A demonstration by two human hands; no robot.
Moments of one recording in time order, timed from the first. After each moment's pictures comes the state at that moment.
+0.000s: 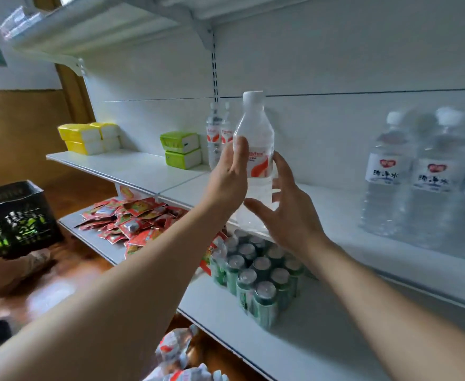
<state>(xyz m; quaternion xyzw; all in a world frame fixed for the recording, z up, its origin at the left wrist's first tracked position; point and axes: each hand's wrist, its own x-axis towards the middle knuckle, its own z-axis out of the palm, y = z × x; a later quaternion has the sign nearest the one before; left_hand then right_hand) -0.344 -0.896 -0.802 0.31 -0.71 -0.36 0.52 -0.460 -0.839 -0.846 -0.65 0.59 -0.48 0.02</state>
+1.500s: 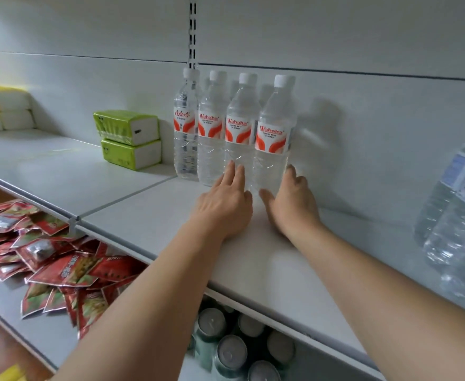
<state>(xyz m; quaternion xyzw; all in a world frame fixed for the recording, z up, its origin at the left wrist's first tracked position) -0.402 -1.117 -0.880 0.44 -0.86 -0.12 0.23 -0.526 -1.068 -0.873 -0.47 0.82 -0.32 -0.05</state>
